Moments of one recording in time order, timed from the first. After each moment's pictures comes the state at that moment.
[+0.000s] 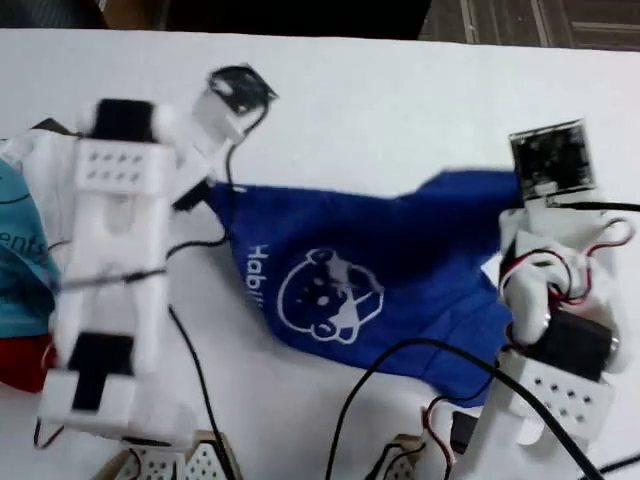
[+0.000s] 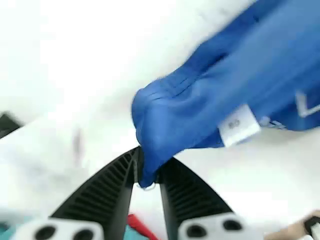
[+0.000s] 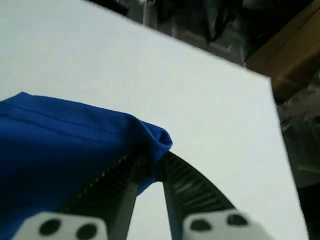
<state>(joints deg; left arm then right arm) -4.0 -1.3 -18.0 101.1 -41.7 16.5 -54.1 28.2 60.7 32.8</state>
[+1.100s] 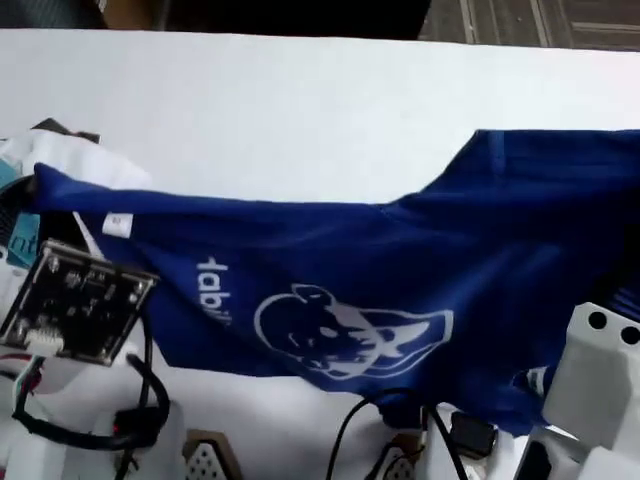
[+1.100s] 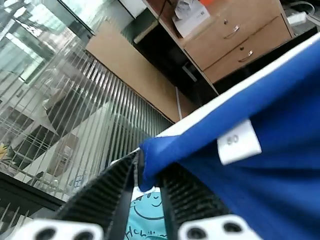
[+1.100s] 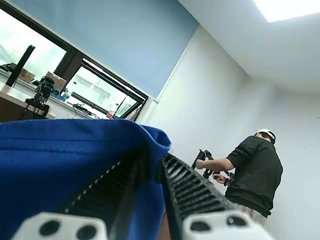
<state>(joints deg) -15.7 -51.7 -19.1 96.3 -39.3 16.4 -56.4 -26.5 65.9 32.2</state>
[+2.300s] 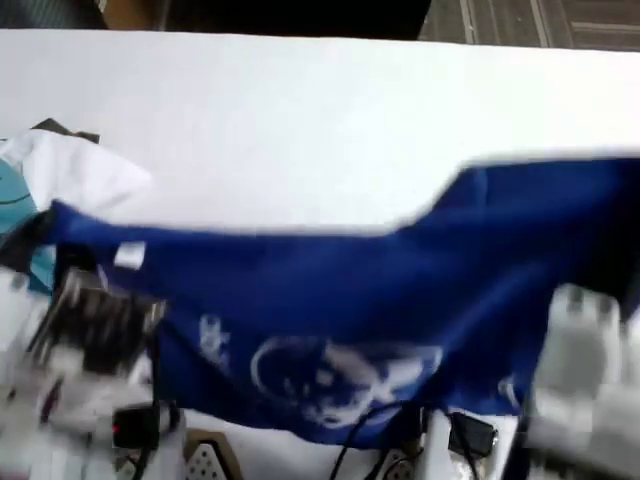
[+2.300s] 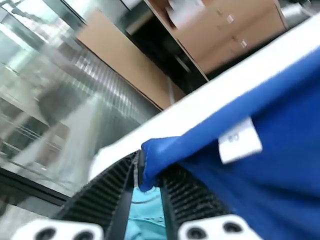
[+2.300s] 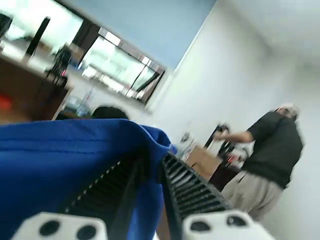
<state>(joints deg) -16.1 -60.9 -1.3 93.0 -38.8 16.2 -58.7 -13.5 67.6 32.2</state>
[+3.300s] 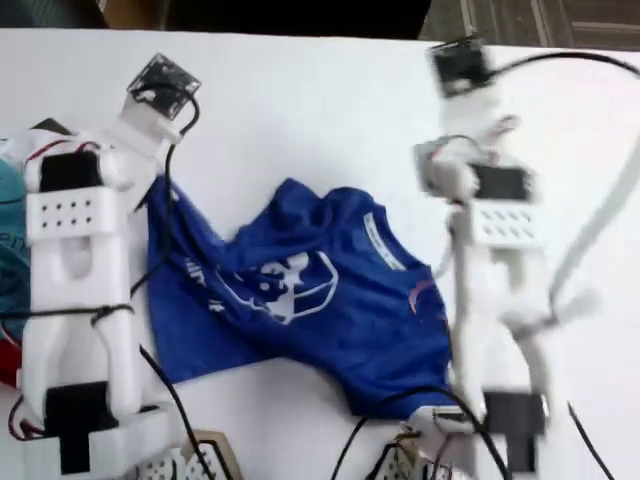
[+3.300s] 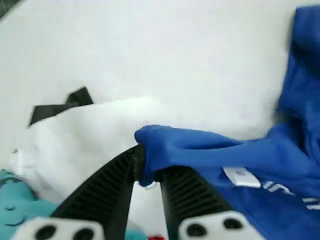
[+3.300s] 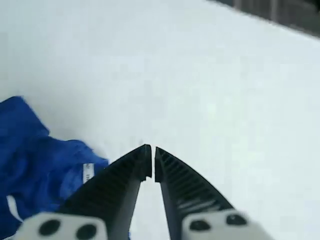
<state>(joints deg) -15.7 -11.7 9.7 69.6 -38.7 -4.9 -6.0 11.4 55.6 18.1</state>
